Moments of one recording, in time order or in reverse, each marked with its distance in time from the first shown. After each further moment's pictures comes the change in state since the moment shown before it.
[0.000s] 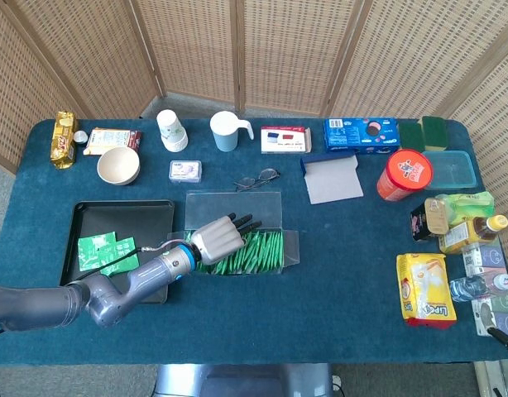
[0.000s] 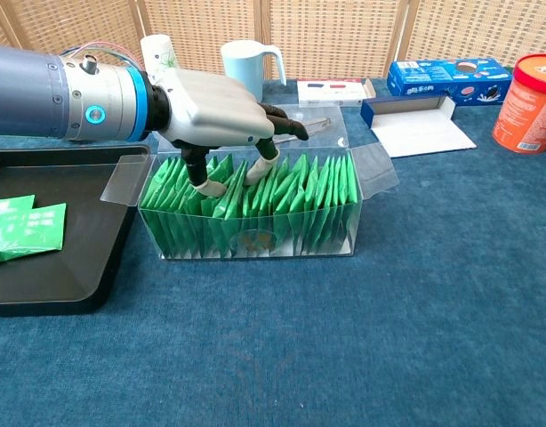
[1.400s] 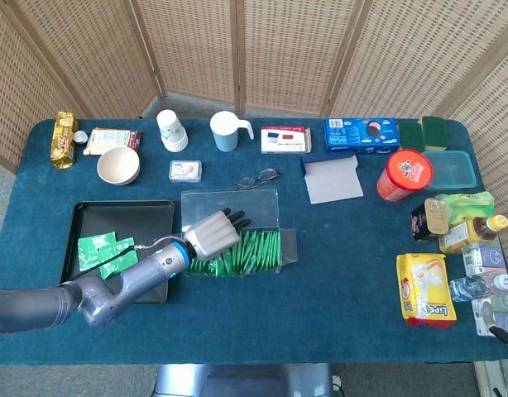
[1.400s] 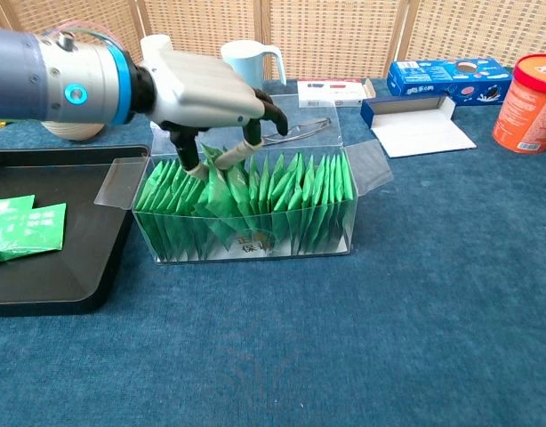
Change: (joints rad) left arm 0.017 0.067 -0.008 -0.061 0.002 0.047 -0.038; right arm 0.001 -0.003 0.009 0.002 -0.010 0.011 0.015
